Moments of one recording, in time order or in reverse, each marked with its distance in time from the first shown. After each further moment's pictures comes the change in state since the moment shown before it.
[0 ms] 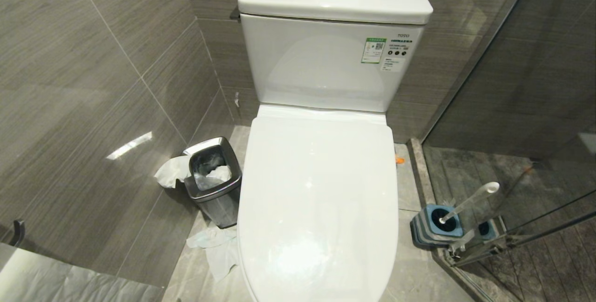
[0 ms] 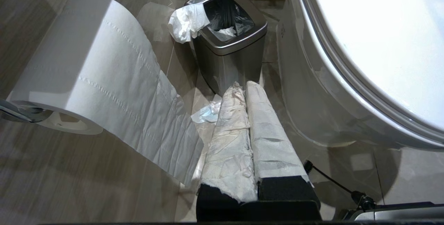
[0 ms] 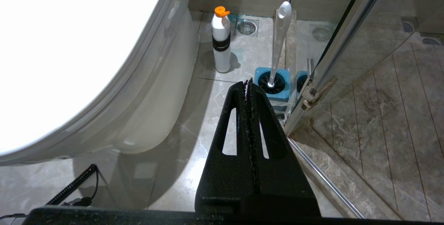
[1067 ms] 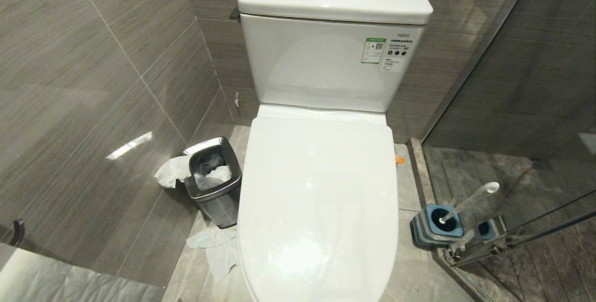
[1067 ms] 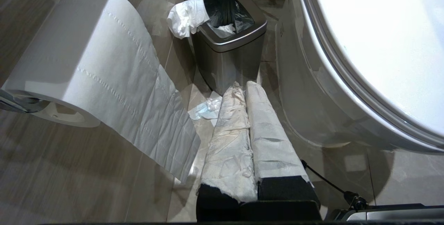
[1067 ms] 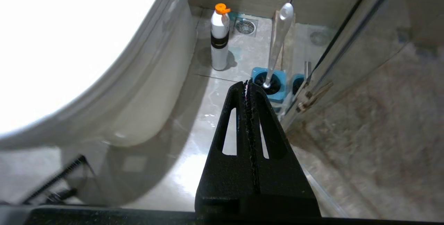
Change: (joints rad) left arm 0.000 0.000 -0.005 0.013 0.009 -0.037; right arm 0.000 0.000 0.000 0.006 0.014 -0.065
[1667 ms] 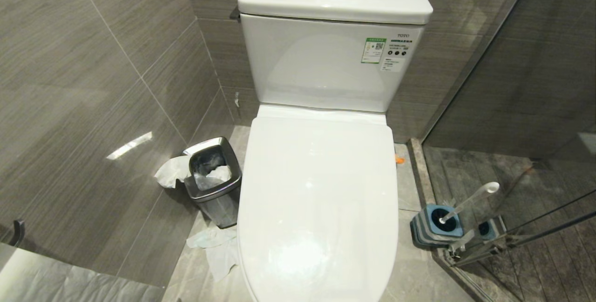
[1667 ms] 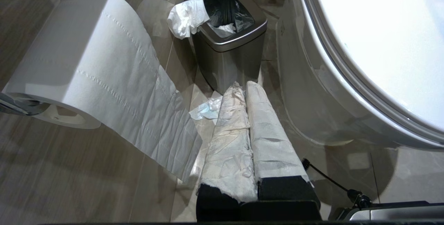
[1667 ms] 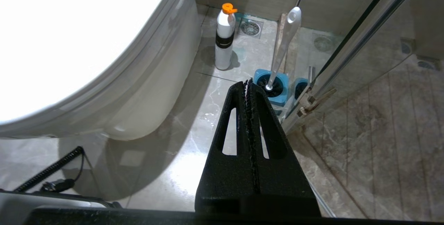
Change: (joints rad) left arm 0.000 0.000 0.001 0.001 -0.004 0.019; right arm 0.000 0.000 0.000 0.001 0.037 -0.051
